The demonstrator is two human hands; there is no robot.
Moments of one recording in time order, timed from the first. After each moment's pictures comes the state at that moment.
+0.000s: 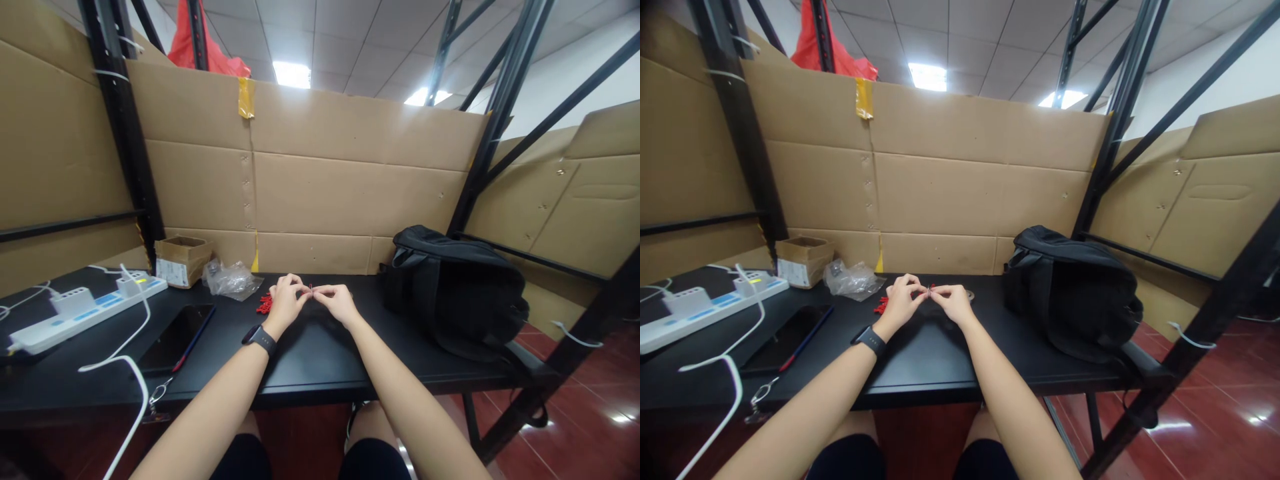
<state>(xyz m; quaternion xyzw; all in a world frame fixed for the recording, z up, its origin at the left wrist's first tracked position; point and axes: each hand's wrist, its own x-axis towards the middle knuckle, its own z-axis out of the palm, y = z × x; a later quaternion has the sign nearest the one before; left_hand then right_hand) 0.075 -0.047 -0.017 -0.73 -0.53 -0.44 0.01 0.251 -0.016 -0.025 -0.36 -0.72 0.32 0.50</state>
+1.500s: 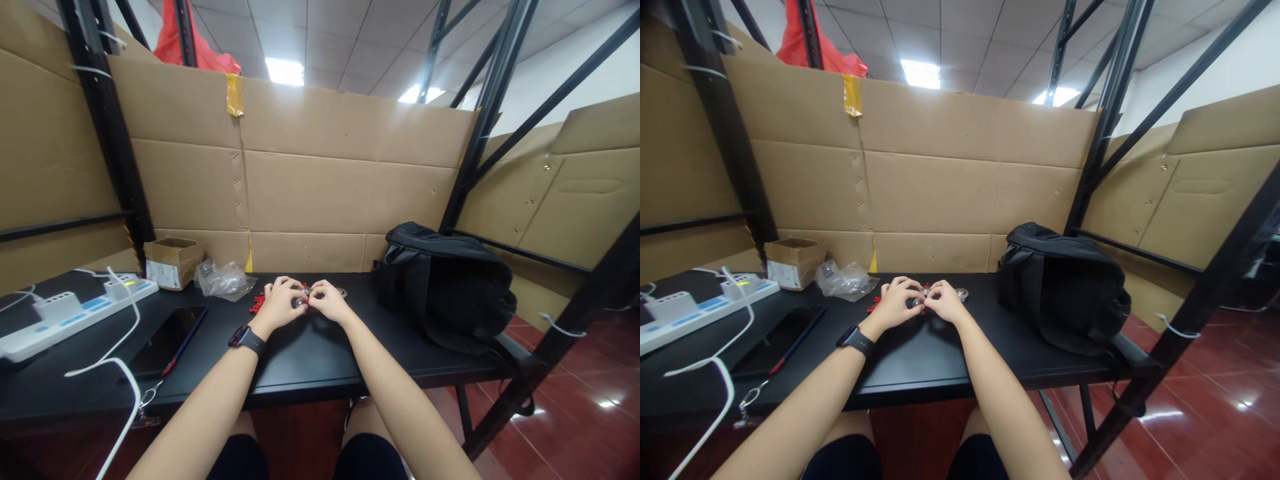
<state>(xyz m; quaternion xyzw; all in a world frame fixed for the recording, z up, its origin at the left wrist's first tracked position) 0.068 -0.055 -0.011 -0.82 -0.48 -0.31 0.04 0.253 -0.015 -0.025 -0.41 -0.77 0.24 0.42</state>
